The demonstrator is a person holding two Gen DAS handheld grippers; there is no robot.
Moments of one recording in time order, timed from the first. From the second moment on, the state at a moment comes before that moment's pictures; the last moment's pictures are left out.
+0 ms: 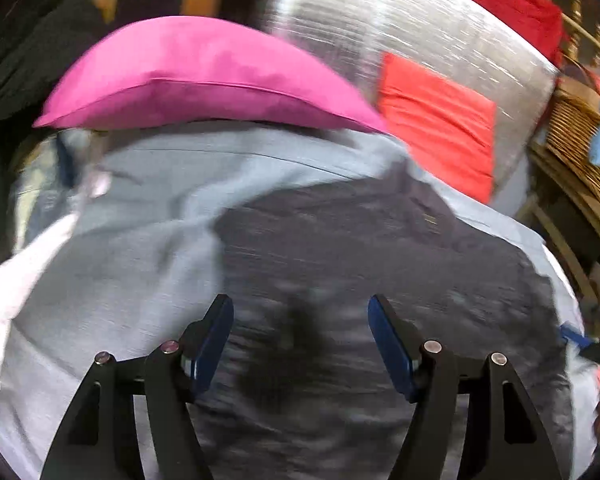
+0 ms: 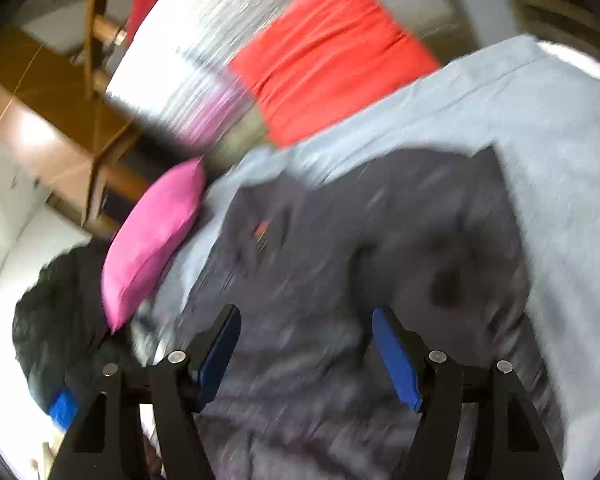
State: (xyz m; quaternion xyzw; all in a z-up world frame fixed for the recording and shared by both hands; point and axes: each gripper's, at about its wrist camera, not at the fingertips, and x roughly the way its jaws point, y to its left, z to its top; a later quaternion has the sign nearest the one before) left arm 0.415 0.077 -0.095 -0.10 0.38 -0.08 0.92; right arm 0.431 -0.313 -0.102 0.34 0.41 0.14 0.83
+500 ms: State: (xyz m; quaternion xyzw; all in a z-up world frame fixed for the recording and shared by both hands) left arm 0.406 0.073 -0.155 -0.30 0.47 0.00 0.83; right arm 0.411 -0.296 -0.180 0.53 0.42 0.07 0.73
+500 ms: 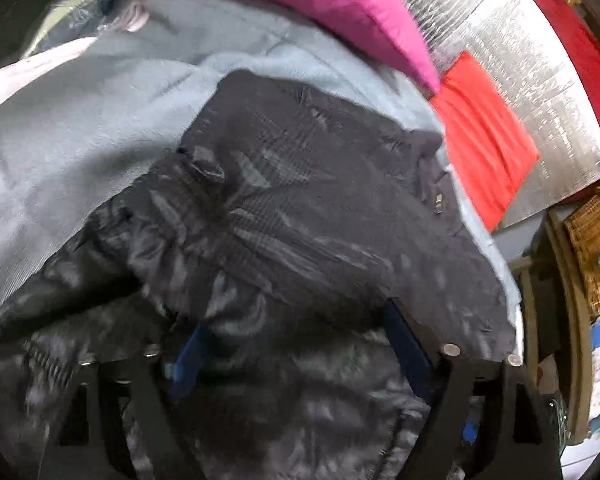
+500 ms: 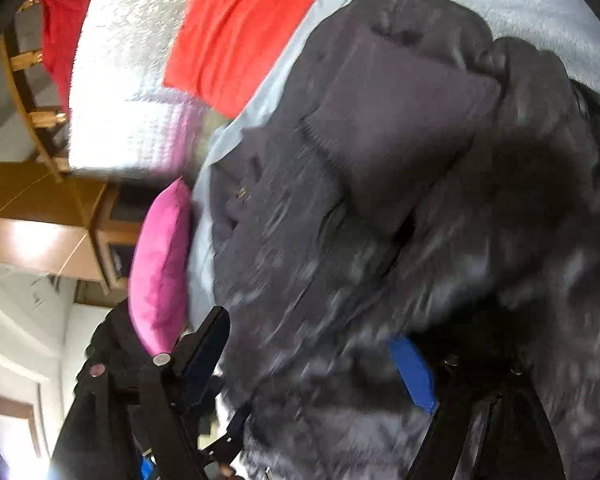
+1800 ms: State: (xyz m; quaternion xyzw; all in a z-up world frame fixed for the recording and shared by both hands) left arm 0.413 0.012 -0.150 -0.01 0.42 -0.02 0.91; right arm 0.457 -0.315 -0.122 0.30 0.41 0.09 0.85
